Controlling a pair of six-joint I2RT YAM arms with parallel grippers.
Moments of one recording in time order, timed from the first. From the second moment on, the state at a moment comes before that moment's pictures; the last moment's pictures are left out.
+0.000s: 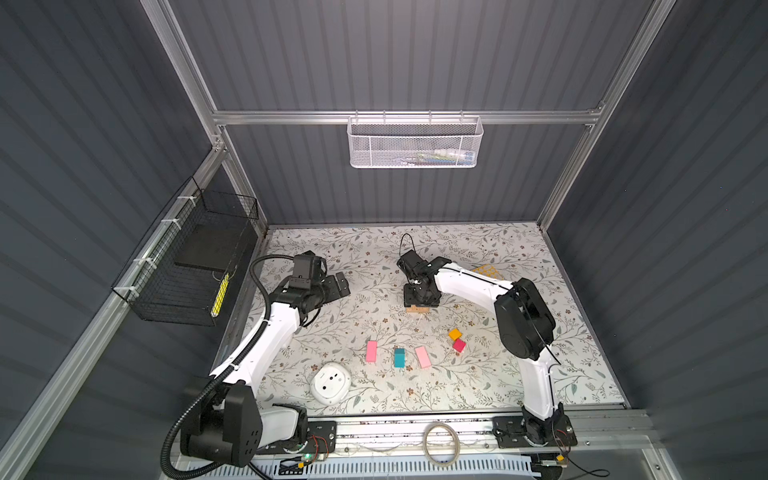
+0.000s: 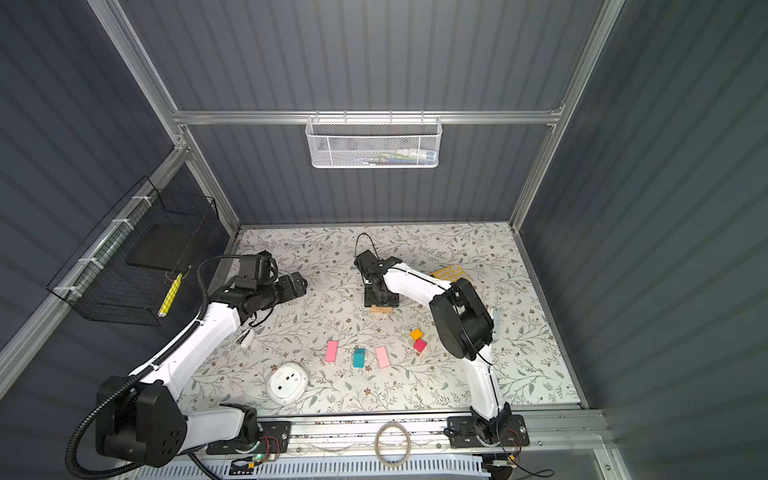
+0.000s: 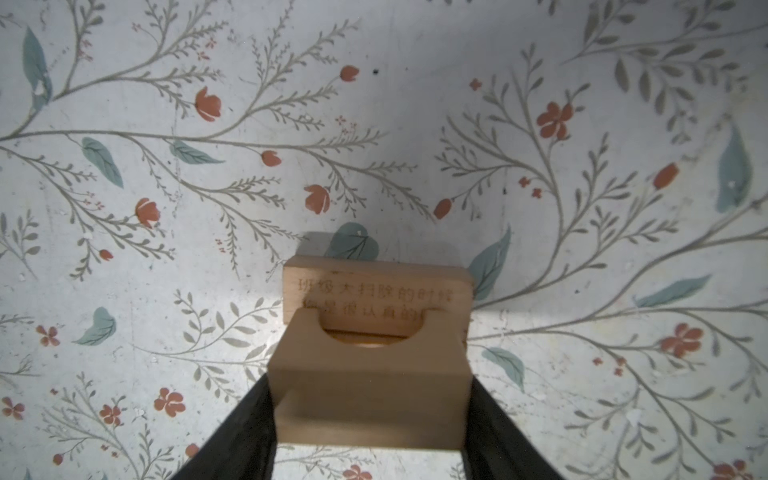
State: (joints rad) left arm -0.22 1.29 0.96 -0.51 0.06 -0.48; right arm 0.70 2.10 1.62 -0.83 0.11 0.65
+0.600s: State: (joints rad) left arm -0.22 1.29 0.96 -0.51 0.06 -0.48; right arm 0.70 2.10 1.62 -0.83 0.11 0.65
